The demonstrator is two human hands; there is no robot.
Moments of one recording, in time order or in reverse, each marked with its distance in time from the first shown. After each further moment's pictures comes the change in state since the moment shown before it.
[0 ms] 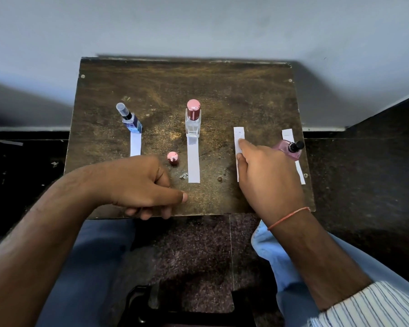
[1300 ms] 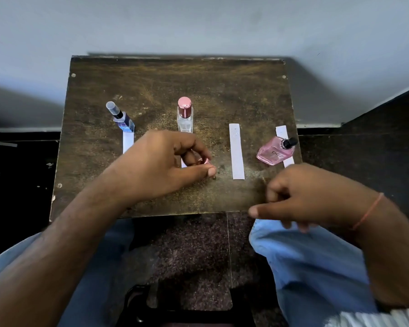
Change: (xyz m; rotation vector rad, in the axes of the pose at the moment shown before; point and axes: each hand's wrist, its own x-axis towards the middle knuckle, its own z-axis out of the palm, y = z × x) left_hand 0.031 0.018 0.021 -0.084 0.585 0.473; right_hand -0.014 0.070 -0.053 0.322 -0.781 -0.056
